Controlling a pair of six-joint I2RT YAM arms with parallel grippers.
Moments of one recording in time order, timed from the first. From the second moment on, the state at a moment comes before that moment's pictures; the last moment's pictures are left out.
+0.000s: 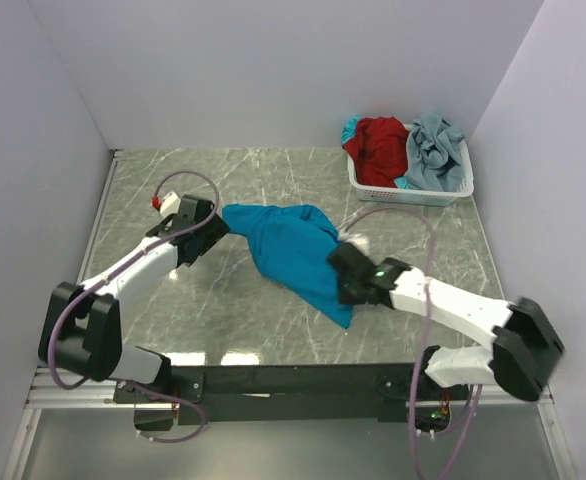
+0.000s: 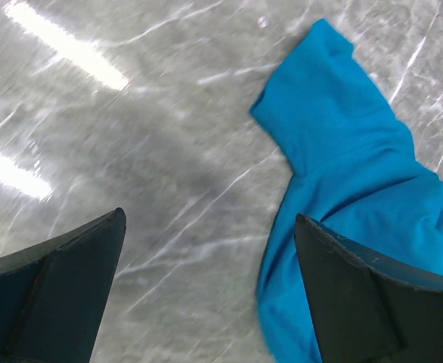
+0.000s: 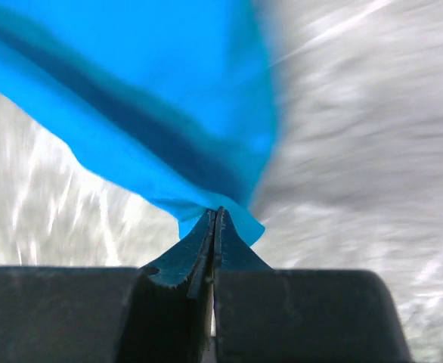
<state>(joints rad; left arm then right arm) -0.33 1.39 0.88 -0.37 -0.33 -1.00 0.85 1.29 0.80 -0.65 0.26 0.66</state>
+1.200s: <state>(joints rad) -0.34 2.00 1.34 -0.32 -0.19 -0.84 0.41 1.08 0.69 -0.50 0.25 0.52</state>
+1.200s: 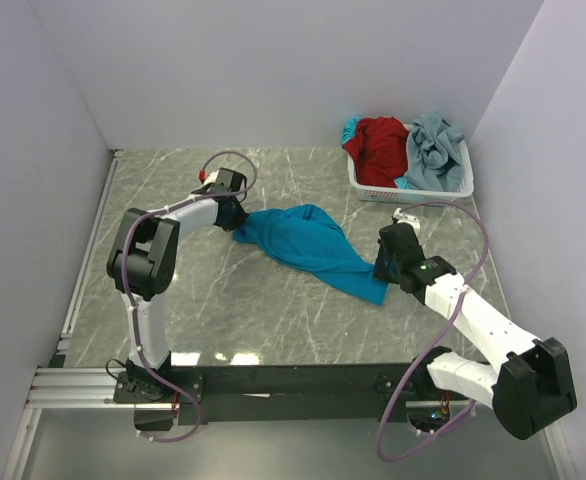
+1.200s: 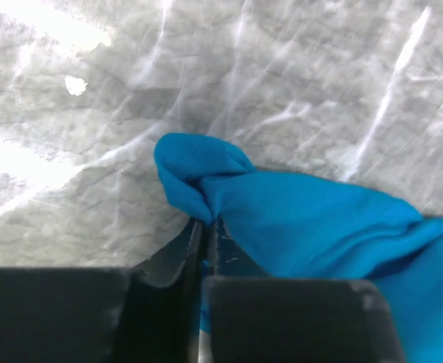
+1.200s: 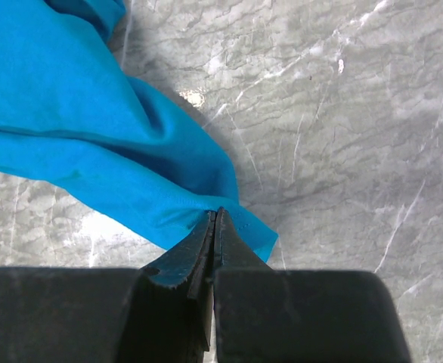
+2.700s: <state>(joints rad) -0.52 0.61 1.45 -0.45 -0.51 -0.82 0.41 0.54 1.42 -0.44 -0.19 0.38</state>
